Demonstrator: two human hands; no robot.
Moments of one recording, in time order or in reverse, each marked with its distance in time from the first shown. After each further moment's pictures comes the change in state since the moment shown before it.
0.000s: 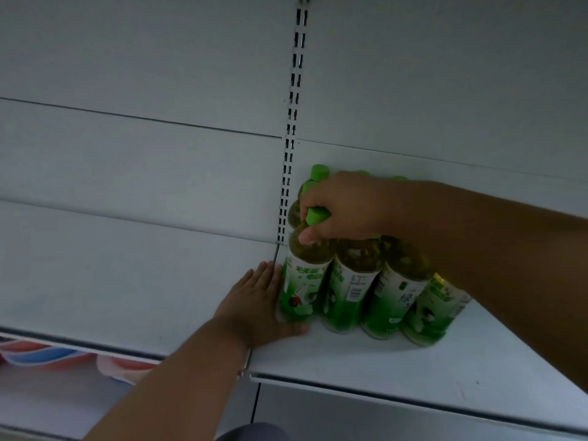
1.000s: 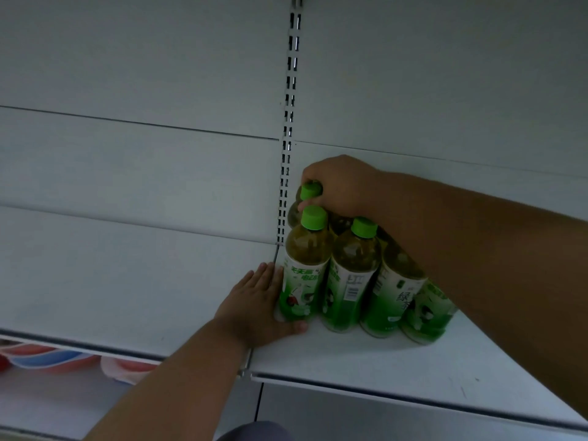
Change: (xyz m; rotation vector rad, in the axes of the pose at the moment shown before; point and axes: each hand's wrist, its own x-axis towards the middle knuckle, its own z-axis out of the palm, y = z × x) left_hand 0.003 -0.003 0.006 -0.026 0.041 0.009; right_hand 0.034 0.027 0.008 0.012 0.189 0.121
